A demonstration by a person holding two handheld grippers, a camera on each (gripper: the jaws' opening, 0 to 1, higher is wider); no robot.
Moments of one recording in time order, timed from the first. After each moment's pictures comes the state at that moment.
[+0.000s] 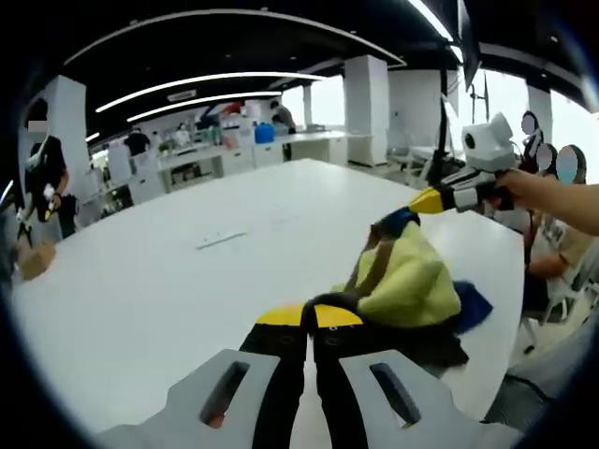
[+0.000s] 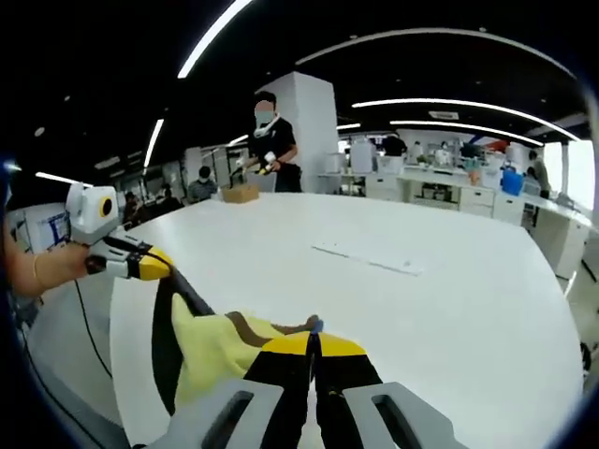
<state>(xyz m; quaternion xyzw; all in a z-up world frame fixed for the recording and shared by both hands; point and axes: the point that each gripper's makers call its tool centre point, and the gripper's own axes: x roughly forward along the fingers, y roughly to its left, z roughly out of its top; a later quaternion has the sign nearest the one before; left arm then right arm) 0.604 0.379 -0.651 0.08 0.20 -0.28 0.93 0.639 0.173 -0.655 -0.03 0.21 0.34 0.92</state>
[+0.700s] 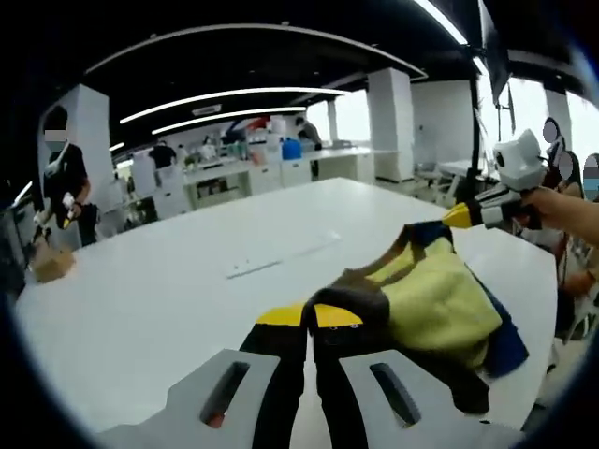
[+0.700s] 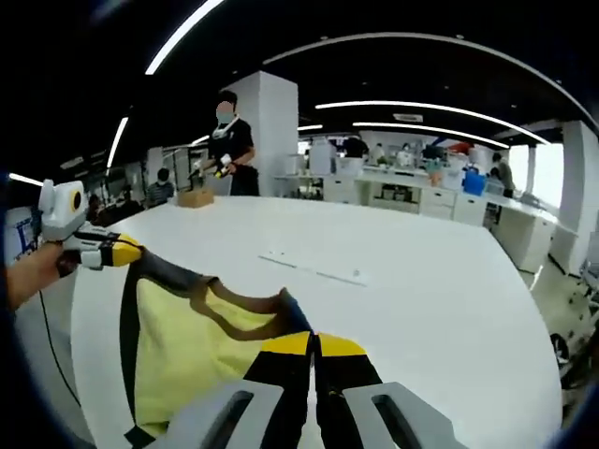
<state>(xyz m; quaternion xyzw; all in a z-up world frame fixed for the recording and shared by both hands) 0.675 0.384 -0.633 0.08 0.16 -0.22 0.96 0.699 0.139 -0.652 -0.02 0.21 0.23 0.95</state>
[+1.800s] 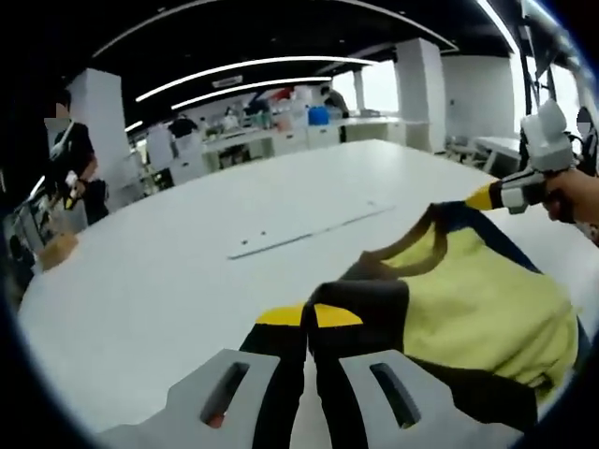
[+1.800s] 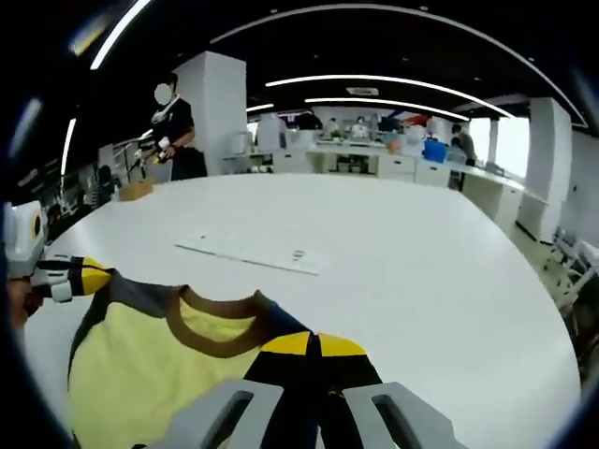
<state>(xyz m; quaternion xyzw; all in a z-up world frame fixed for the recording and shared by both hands) 0.786 0.381 -0.731 0.11 0.24 -0.17 0.95 0.812 0.128 -0.743 -0.03 0.27 0.13 0.95</state>
